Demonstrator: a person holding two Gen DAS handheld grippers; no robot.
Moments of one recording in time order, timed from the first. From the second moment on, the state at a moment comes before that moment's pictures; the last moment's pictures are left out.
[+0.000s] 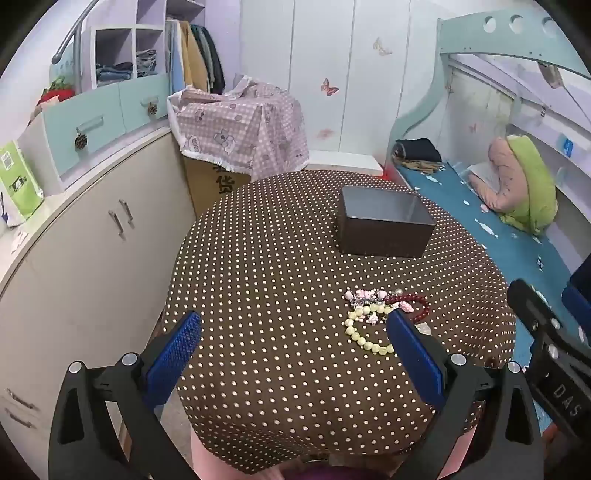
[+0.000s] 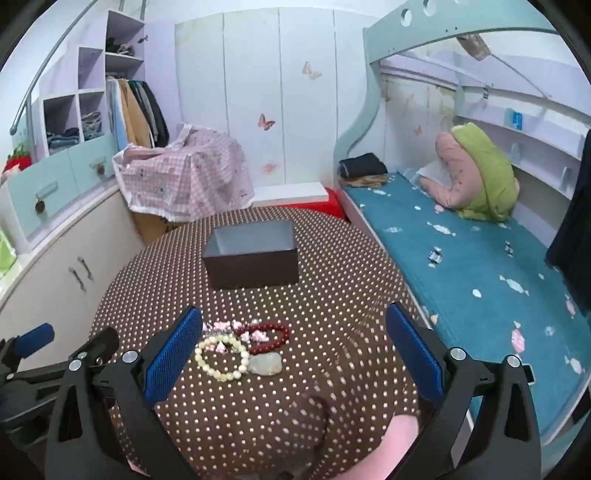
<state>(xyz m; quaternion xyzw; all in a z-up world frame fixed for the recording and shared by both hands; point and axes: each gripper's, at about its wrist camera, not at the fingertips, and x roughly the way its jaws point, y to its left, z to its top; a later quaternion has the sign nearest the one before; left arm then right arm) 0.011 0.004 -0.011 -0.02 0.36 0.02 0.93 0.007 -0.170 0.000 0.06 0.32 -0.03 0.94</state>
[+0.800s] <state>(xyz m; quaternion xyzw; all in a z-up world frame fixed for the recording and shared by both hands) 0.037 -0.013 -0.051 -0.01 0.40 0.03 0.91 0.027 -0.185 -0.056 0.09 0.36 -0.01 0.93</state>
